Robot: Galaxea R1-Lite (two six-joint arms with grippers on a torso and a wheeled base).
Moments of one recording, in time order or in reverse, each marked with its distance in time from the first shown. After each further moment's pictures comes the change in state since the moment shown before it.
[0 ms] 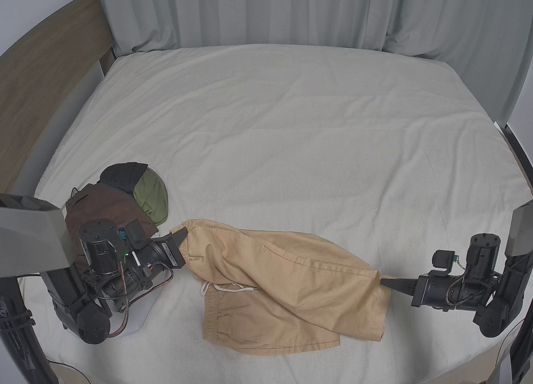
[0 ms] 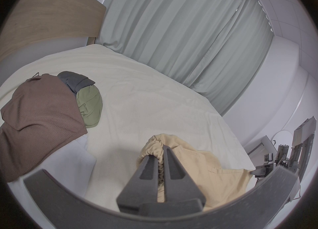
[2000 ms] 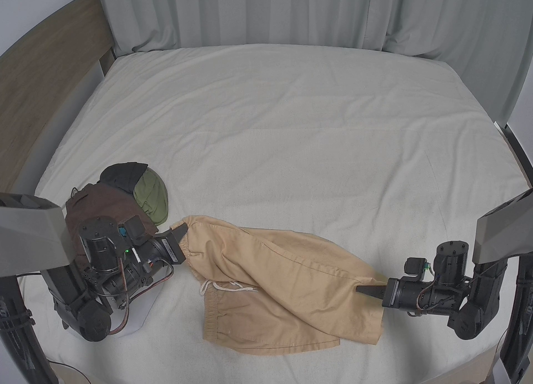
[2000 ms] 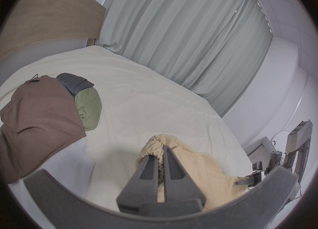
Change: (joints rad) left arm 0.003 0.000 -0.020 0.000 0.000 -0.001; right arm 0.123 0.173 -0.123 -0.002 -0.115 0.185
